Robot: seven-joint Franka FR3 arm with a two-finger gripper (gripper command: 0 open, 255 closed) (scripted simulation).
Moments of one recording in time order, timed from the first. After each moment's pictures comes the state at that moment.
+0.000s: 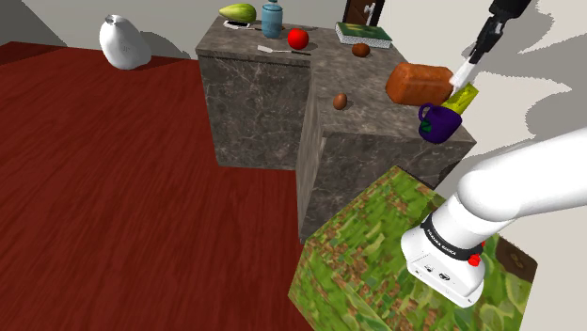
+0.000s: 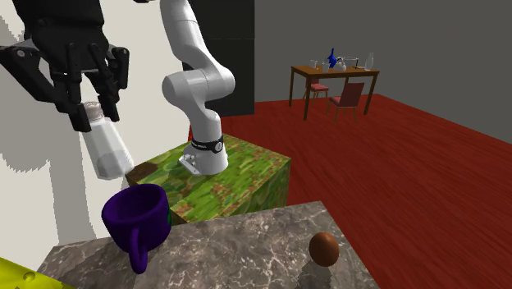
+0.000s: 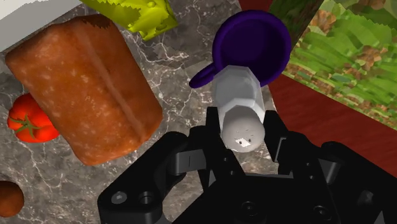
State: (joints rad) arm -0.25 -0.49 -0.60 -2.15 -0.31 1.80 -1.11
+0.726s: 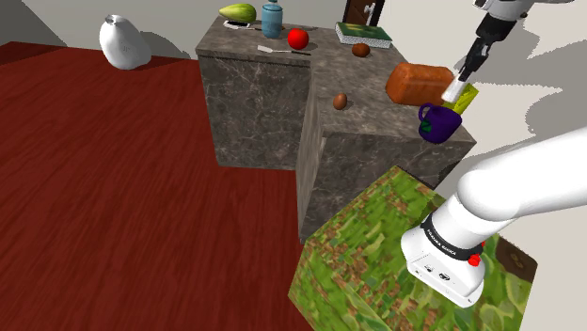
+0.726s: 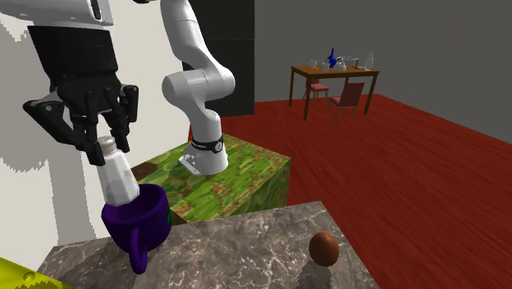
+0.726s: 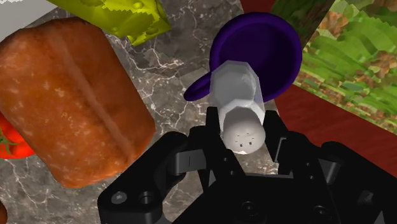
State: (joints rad) arm -0.26 -0.48 -0.63 -2.28 -0.34 1.93 -1.10
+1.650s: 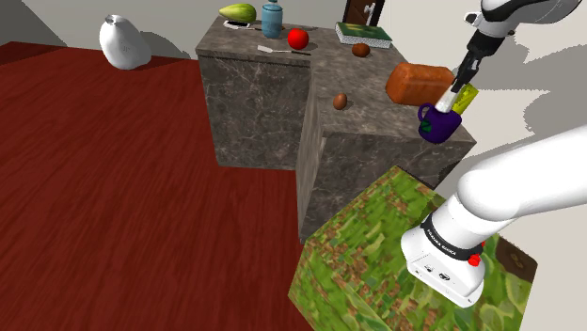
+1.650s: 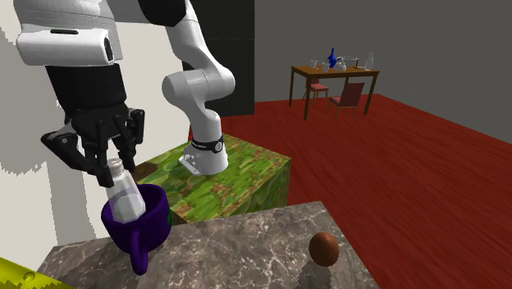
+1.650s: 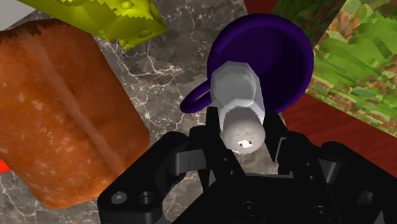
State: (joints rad) arm -0.26 -0.46 -0.66 -2.36 -0.35 2.04 -1.10
